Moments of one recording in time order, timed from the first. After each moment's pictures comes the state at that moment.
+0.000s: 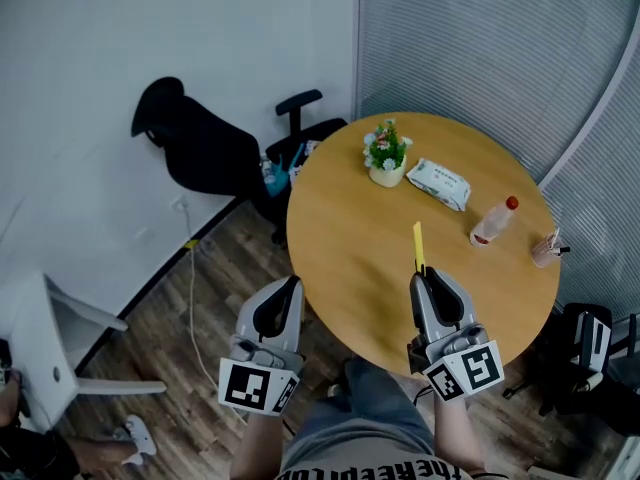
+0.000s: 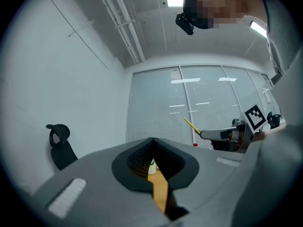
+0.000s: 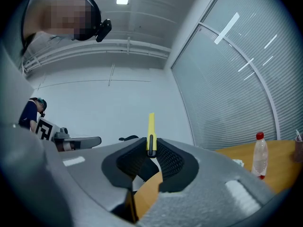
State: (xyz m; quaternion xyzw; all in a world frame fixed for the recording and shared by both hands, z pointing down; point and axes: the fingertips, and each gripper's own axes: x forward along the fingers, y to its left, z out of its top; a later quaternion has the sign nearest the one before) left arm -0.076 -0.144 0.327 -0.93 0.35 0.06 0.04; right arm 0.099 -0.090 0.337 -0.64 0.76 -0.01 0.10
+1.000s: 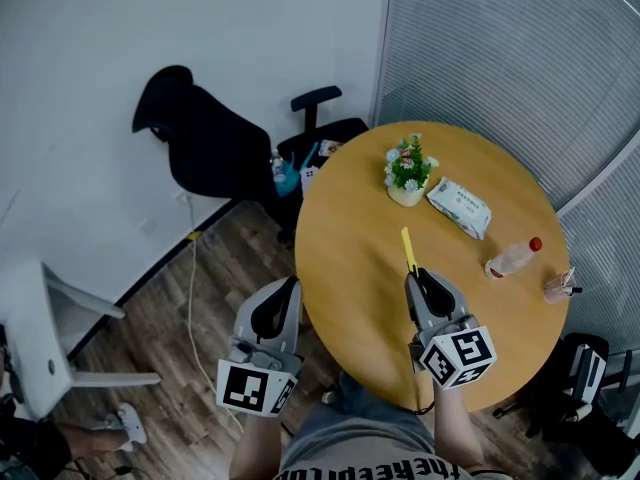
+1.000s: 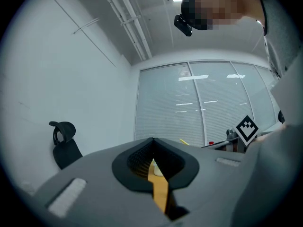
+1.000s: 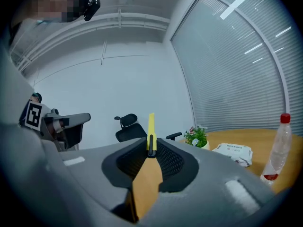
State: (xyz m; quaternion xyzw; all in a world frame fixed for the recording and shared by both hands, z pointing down) left arm -0.074 -0.219 0.334 -0.92 0.39 0.05 0.02; right arm 0.120 -0.198 0.405 -0.62 0.78 -0.11 0.00
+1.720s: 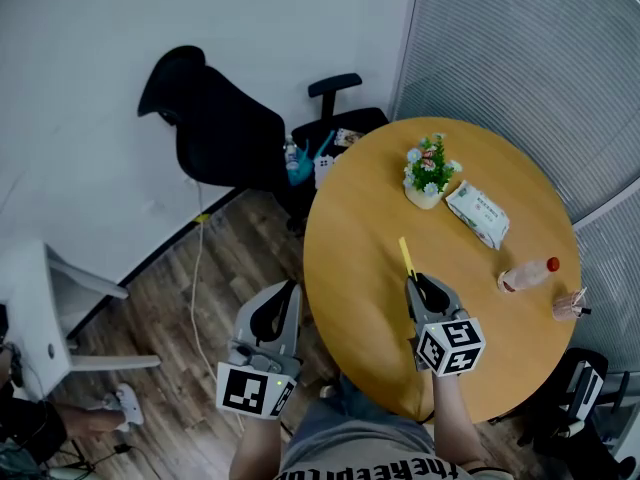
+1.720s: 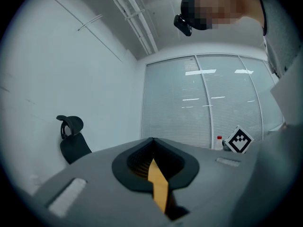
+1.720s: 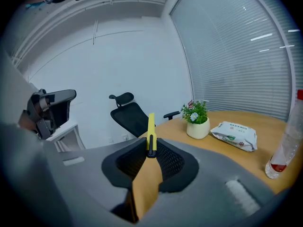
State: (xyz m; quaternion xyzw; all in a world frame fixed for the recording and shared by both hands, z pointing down) left arm -0.084 -0.242 0.358 -0.90 0.43 0.03 0.00; right arm 0.130 -0.239 0.492 -0.60 0.77 -0.19 -0.10
